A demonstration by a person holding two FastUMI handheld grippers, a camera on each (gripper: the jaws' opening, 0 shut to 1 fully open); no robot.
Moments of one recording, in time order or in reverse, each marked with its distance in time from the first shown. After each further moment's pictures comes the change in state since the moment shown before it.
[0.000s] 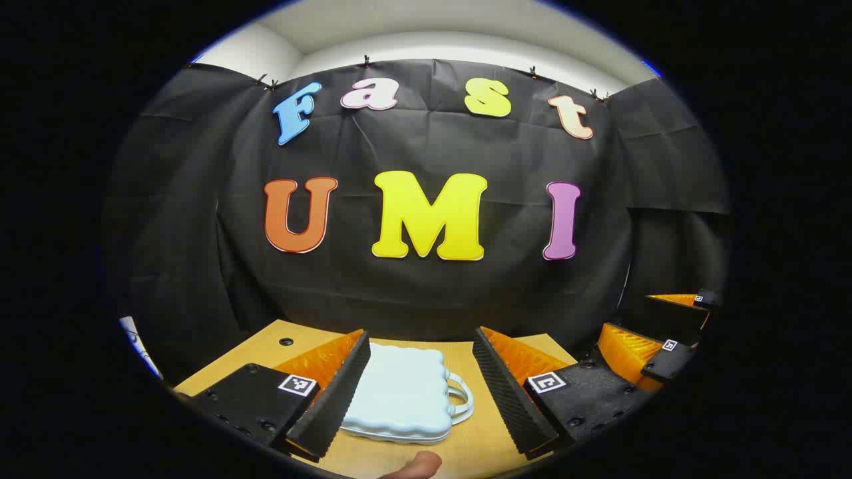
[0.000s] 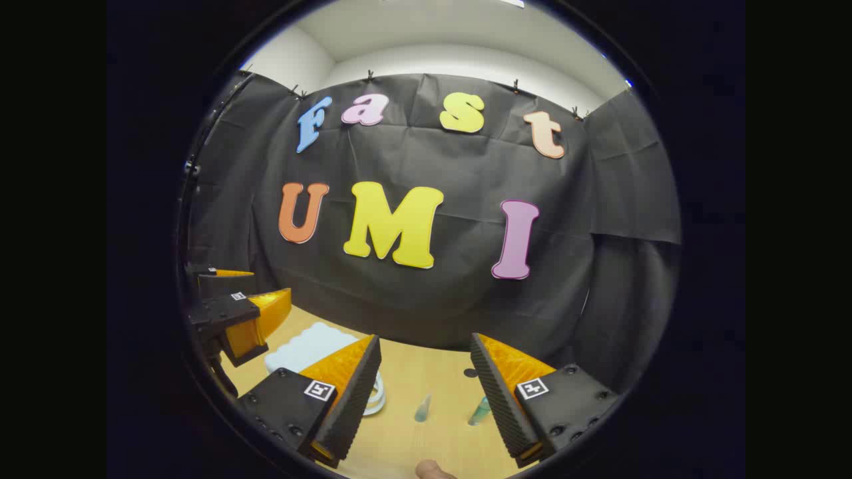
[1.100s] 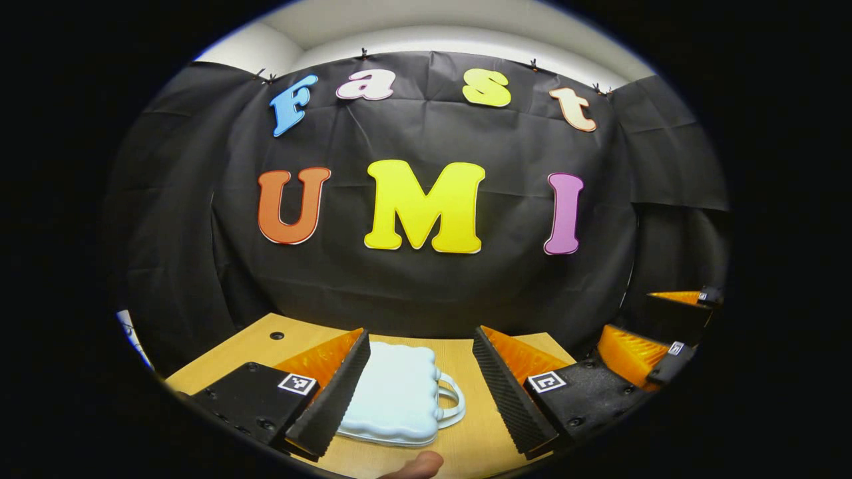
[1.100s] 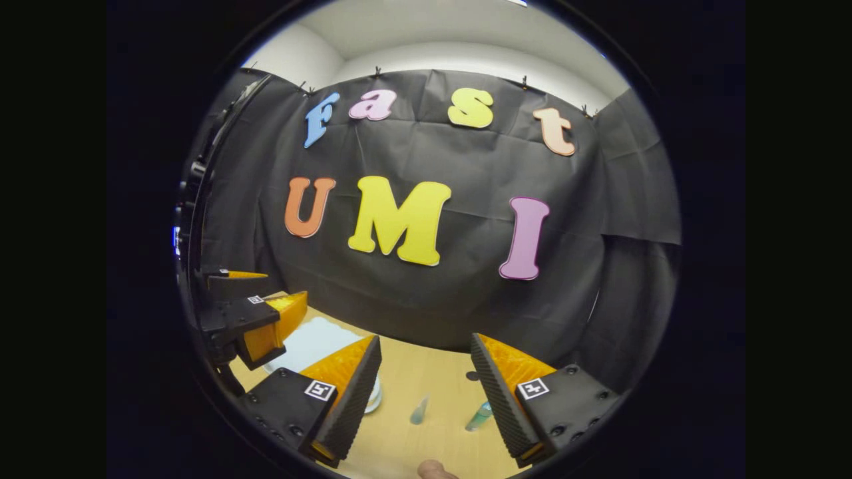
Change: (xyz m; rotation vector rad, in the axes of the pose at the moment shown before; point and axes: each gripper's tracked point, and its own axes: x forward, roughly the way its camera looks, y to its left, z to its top) left arm 0.030 -0.015 -0.020 0.042 0.003 0.022; right arm 0.022 -0.025 -0.012 -0.009 0.009 0.022
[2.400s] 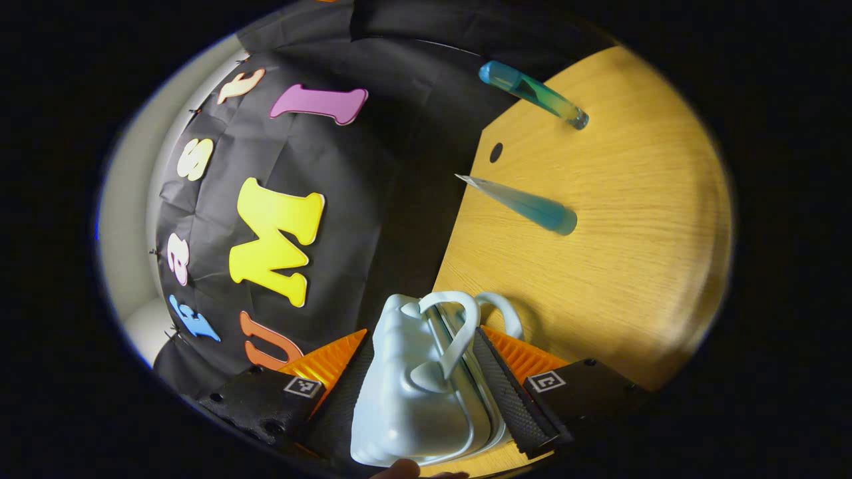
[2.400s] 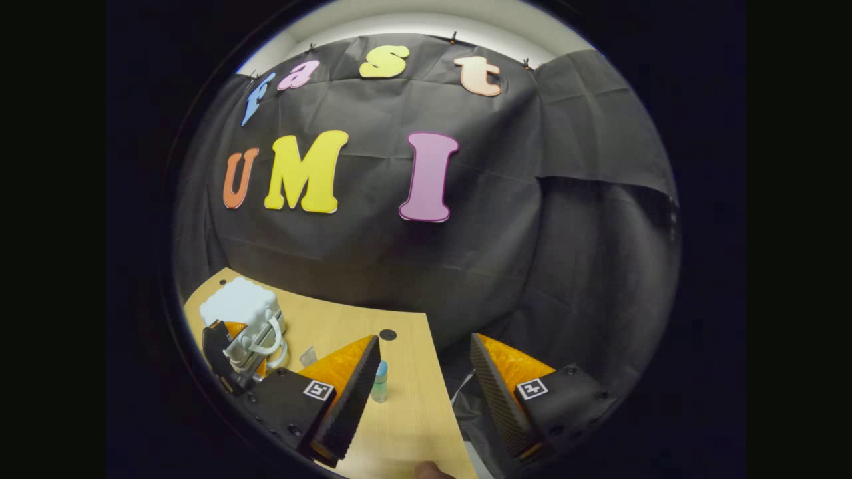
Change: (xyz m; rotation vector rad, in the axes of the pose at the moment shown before) left arm 0.093 -0.071 -0.229 1.353 0.129 -0.004; right arm 0.016 -0.197 -0.115 0.091 0.193 -0.222
